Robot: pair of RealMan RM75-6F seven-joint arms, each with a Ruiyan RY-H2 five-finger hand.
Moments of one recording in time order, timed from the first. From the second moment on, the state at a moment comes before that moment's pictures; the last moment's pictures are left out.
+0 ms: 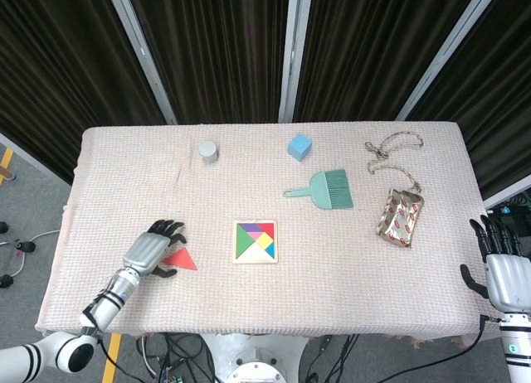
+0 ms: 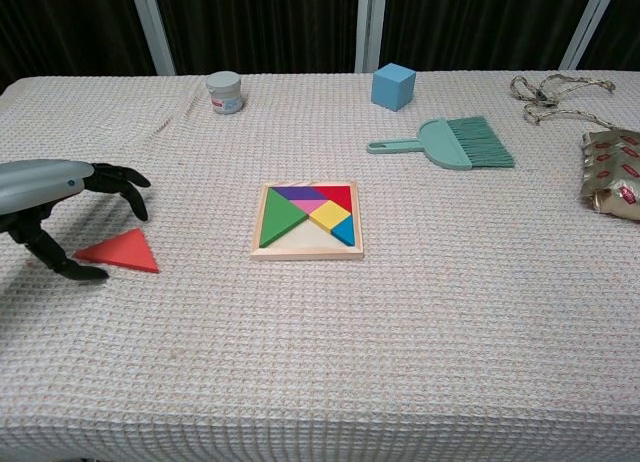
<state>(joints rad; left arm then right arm) -0.52 -1.45 -0.06 -1.50 1.28 0.92 0.16 0.09 -1.15 0.08 -1.49 -1.44 1.45 -0.01</state>
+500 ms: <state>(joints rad) -0.54 -1.46 -0.06 -1.51 1.26 0.92 0.17 0.09 -1.15 0.08 -1.49 -1.44 1.44 -0.01</state>
